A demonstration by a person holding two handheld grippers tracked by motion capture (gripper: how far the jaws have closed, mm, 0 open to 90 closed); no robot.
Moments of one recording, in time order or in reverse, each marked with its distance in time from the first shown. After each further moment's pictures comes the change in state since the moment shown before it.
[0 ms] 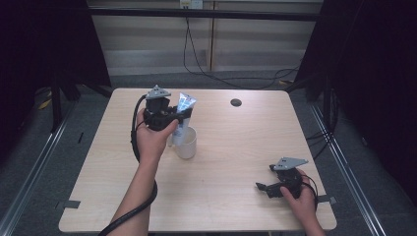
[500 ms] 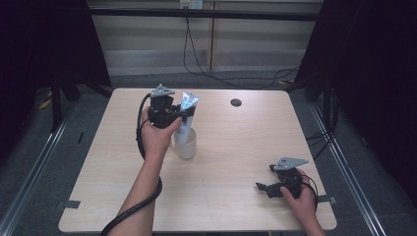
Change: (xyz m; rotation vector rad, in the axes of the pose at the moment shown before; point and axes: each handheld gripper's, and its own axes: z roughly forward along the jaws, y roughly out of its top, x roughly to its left) left arm 0.004 0.000 0.016 -0.002 0.000 -0.015; right arm 0.000 0.000 0.000 0.000 0.000 -0.001
